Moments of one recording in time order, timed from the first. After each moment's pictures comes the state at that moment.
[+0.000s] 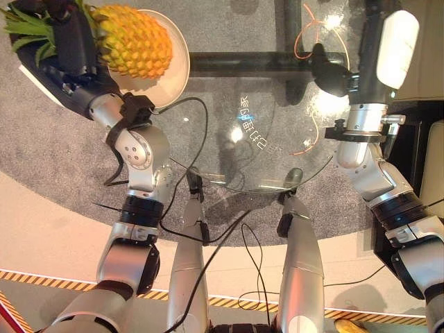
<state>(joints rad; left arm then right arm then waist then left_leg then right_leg) -0.88 0.33 -0.05 0.34 -0.47 -0.74 0.82 -0.85 -0.71 0.39 0.43 -0.26 -0.13 -0.90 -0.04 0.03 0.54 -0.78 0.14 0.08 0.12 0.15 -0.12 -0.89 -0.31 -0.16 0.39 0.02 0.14</state>
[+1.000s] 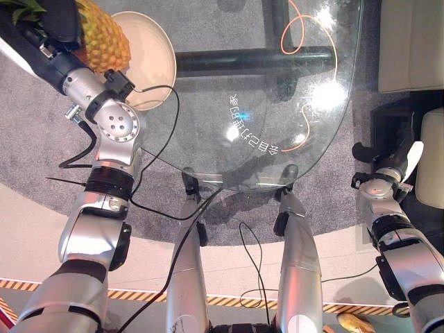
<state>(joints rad) -1.07 0.53 -0.20 0.74 -0.27 -0.65 1.00 -0.83 -0.59 0.28 1.18 0.47 -0.21 -0.52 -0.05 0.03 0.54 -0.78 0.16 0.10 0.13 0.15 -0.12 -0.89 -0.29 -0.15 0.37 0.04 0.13</state>
